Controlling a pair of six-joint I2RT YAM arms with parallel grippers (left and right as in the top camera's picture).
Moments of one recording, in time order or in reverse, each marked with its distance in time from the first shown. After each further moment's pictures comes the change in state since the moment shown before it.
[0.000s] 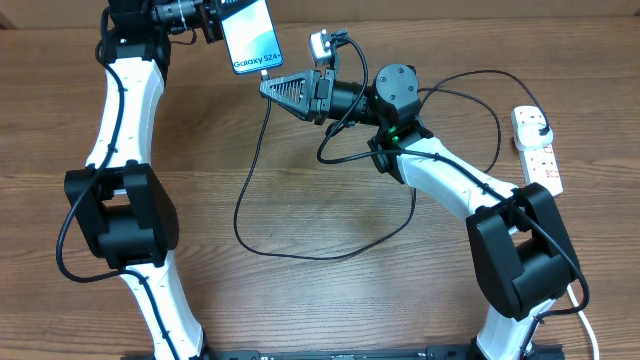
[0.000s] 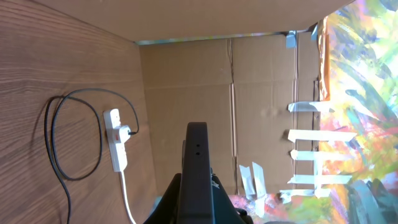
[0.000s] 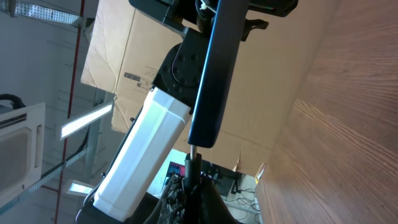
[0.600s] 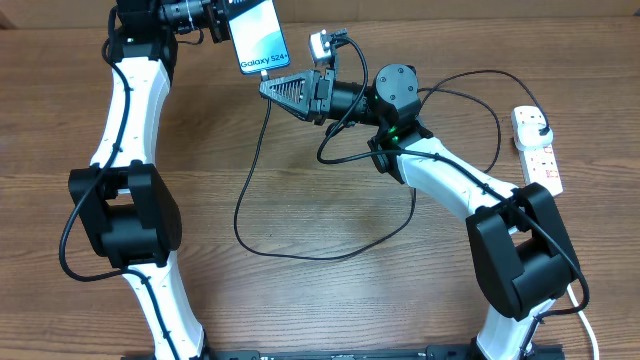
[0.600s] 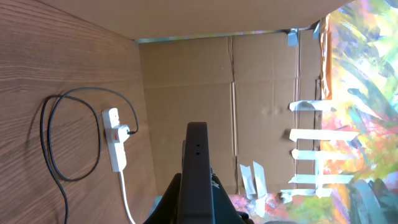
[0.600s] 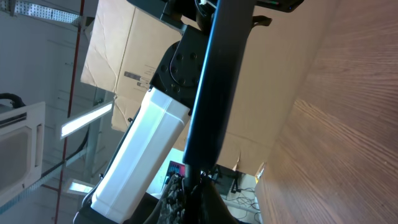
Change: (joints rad) left arm -0.020 0.000 0.000 0.000 -0.014 0.000; right arm 0.000 0.000 0.000 0.000 -0.003 0.000
